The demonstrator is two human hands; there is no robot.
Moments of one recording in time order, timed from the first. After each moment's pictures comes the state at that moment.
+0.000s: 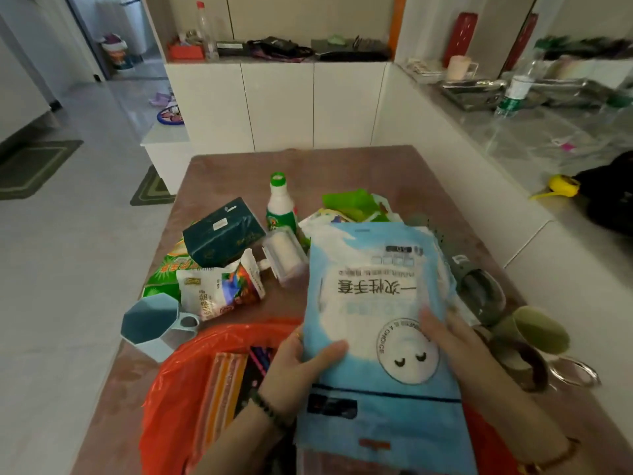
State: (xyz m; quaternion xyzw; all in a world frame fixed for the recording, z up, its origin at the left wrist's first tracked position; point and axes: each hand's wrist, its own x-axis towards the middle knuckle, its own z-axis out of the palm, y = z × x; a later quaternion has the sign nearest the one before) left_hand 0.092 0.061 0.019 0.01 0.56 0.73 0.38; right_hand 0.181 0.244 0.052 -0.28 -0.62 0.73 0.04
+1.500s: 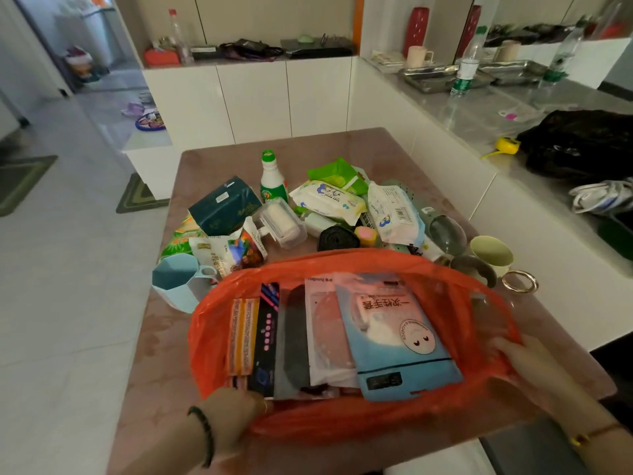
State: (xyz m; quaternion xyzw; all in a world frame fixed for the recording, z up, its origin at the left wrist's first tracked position) left_hand 0.140 -0.090 -0.035 0.51 0.82 -0.03 0.26; right_hand 0.341 0.260 -0.013 -0.53 -0.60 0.60 0.05
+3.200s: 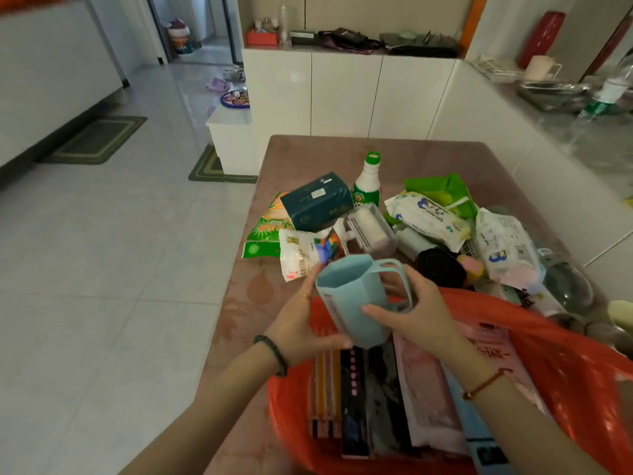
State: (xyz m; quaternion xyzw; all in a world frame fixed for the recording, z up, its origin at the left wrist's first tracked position) left_hand 0.040 -0.094 -0.015 0.29 0.81 0.46 0.20; right_hand 0.110 0.098 0.017 -0.04 -0.79 0.60 0.09
